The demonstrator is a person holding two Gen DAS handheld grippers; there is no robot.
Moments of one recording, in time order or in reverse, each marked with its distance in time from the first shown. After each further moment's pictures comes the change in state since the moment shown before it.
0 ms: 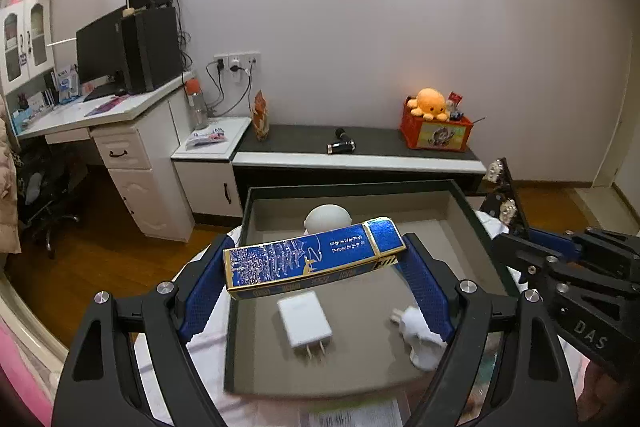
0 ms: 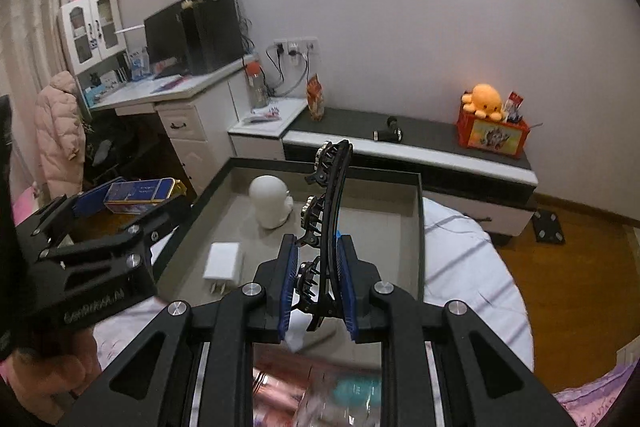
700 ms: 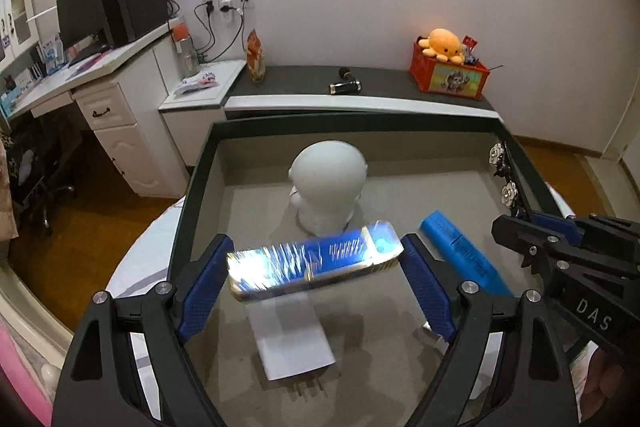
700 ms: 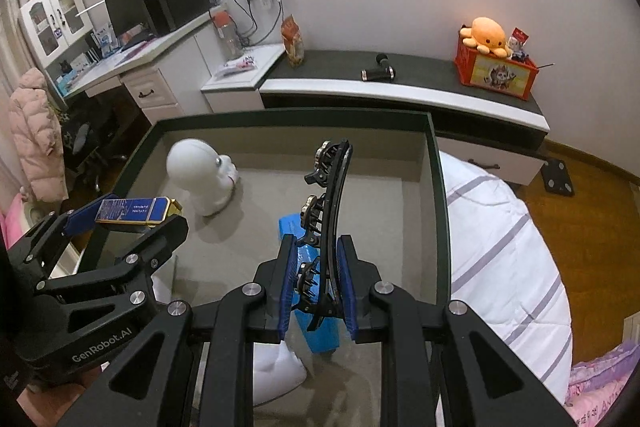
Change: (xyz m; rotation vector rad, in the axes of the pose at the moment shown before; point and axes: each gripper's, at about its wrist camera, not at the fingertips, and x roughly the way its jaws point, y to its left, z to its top) left arm 0.095 -0.013 -0.019 0.011 0.195 0.024; right arm 0.096 -0.037 -0.007 0.082 0.191 -0.008
